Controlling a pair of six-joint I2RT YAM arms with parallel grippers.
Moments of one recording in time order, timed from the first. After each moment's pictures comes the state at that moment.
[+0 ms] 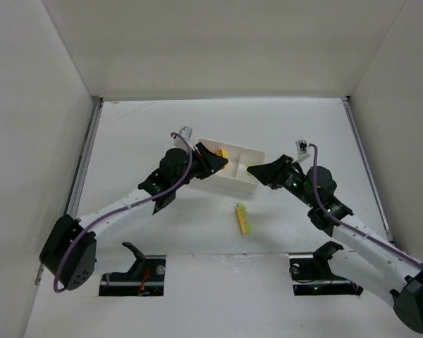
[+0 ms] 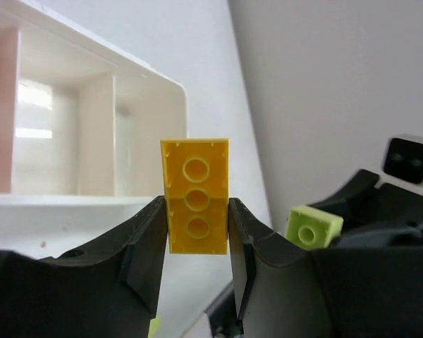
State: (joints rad) left arm -0.67 1.17 0.65 0.30 0.10 -1.01; right arm 0.56 0.83 0.49 0.33 -0.21 0.93
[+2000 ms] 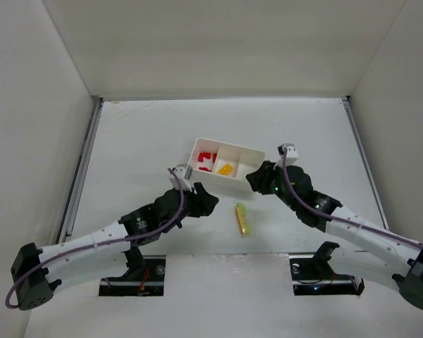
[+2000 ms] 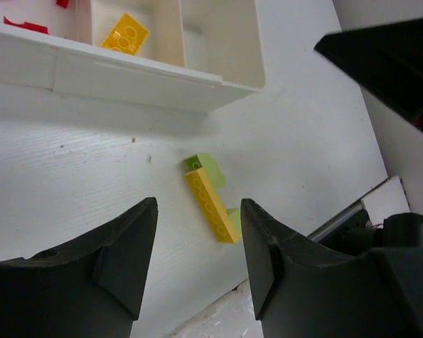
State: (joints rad) left arm -1.04 0.80 0.51 -0.11 -0.34 -0.80; right arm 0.74 0.98 0.65 0.00 0.27 0.61
